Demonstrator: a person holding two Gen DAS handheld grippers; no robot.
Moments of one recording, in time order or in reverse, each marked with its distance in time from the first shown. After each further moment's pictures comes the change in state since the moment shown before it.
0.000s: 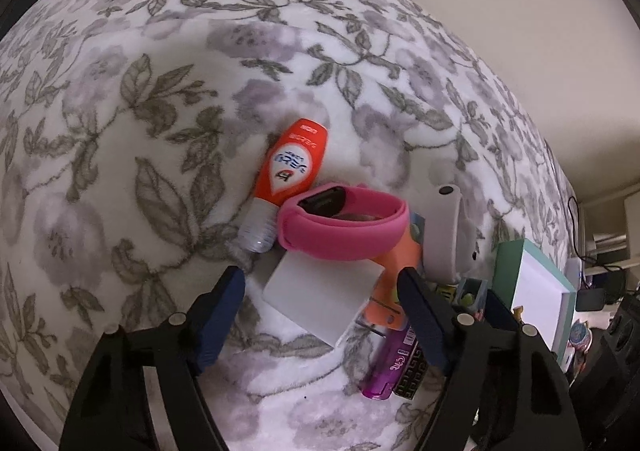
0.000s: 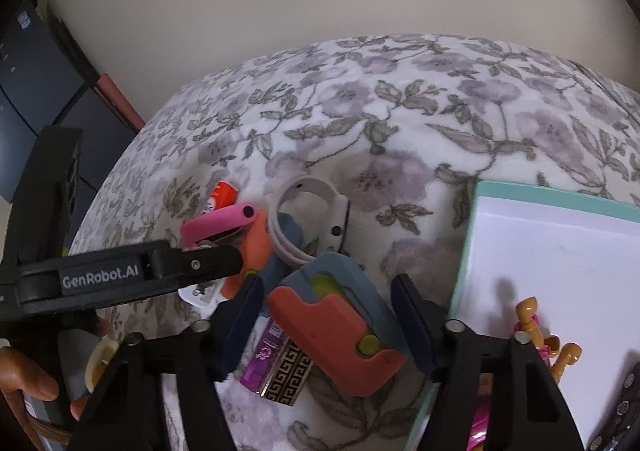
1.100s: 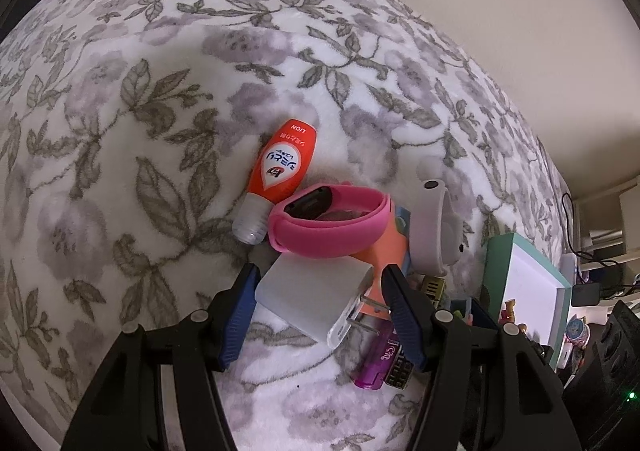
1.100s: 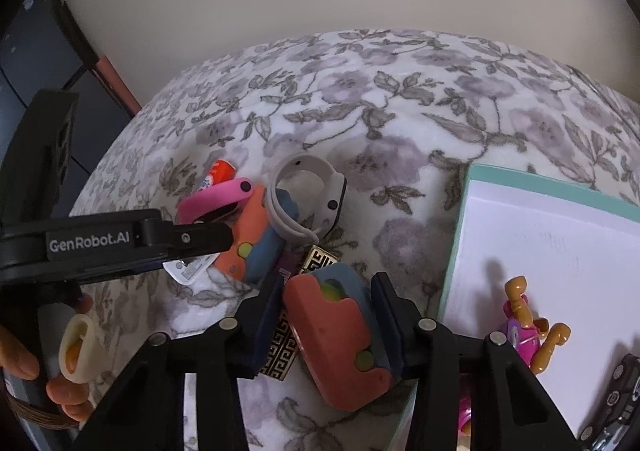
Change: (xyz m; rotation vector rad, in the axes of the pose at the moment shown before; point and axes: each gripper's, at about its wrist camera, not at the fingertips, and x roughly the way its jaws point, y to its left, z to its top) left arm -0.010 -0.003 -0.003 0.014 -0.006 -0.009; right arm -0.005 0.005 -0.010 -0.044 0.029 -0.030
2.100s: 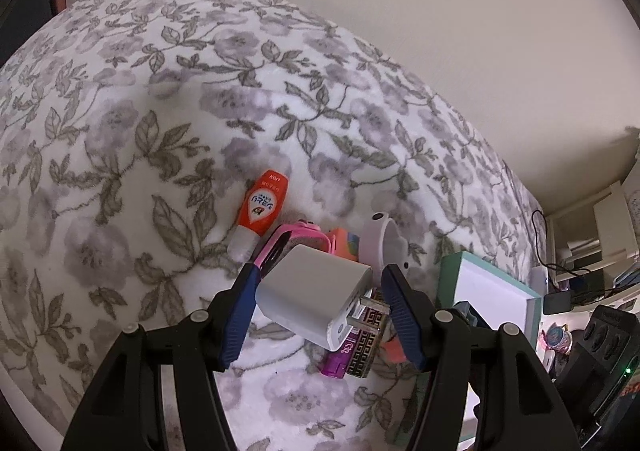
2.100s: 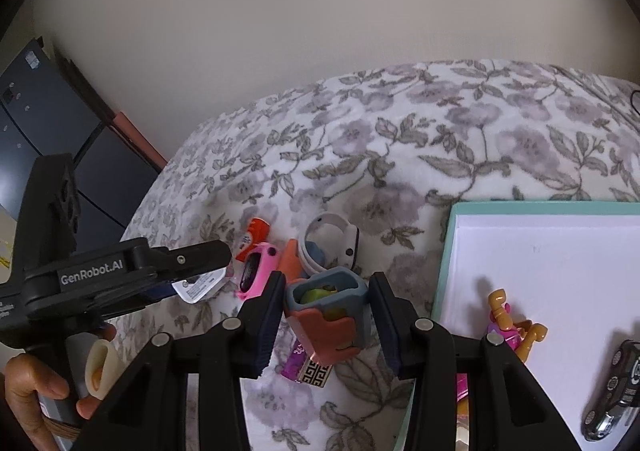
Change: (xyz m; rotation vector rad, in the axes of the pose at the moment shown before) left arm -0.052 -0.012 -0.003 0.011 -0.115 -0.053; right arm -0.045 -0.009 0.014 0.112 -0.117 0.116
